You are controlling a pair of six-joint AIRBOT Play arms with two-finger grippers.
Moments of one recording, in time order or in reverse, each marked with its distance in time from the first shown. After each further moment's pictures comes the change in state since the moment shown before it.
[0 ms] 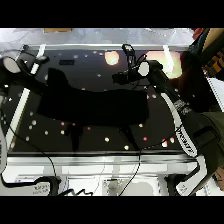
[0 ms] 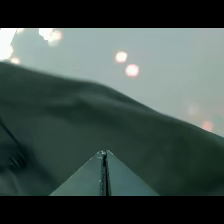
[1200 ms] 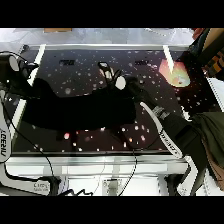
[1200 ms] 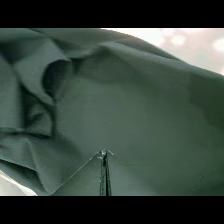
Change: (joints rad) left arm 0.045 -0.128 0.096 0.274 -0.205 -0.240; right arm 0.195 -0.109 -0.004 0.117 -0.072 -0.028
